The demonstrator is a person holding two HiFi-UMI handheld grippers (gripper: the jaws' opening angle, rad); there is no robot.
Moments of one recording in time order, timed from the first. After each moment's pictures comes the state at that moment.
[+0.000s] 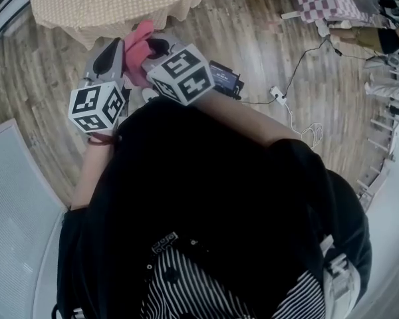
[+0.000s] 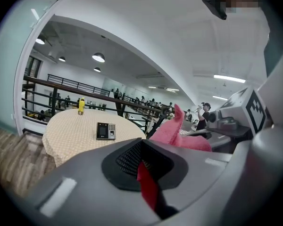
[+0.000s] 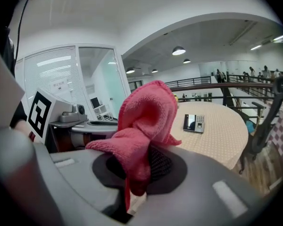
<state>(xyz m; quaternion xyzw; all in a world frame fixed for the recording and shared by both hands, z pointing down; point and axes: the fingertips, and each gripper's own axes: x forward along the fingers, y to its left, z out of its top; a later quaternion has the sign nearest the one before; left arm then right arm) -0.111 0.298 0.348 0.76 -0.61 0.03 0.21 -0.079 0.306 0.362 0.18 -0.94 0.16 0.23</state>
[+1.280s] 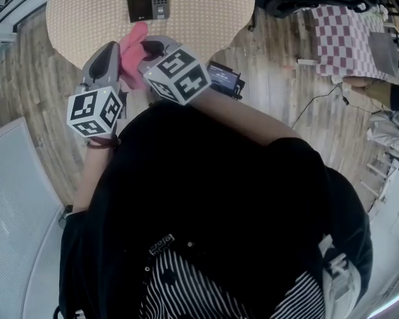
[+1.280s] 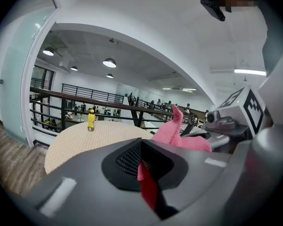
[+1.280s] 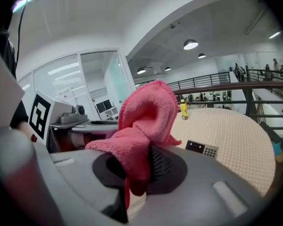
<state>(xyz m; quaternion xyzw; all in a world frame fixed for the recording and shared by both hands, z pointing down) -0.238 0.017 0.315 0.69 -0.70 0.04 0.19 -0.205 0.019 0.334 0.06 -0.96 0.17 0.22</state>
